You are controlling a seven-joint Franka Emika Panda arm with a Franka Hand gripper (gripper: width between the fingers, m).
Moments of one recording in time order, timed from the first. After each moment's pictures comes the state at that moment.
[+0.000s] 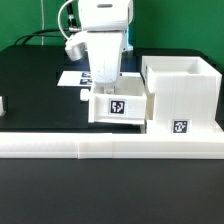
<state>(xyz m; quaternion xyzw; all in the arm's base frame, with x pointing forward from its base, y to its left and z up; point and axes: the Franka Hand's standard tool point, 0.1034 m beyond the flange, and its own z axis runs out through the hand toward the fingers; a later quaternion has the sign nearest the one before) 0.547 -0.015 0.050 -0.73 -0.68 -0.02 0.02</state>
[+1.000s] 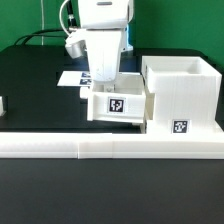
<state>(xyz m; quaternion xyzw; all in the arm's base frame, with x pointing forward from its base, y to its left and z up) 0.546 -0.015 0.055 -0.73 -0.68 -0.01 0.02</state>
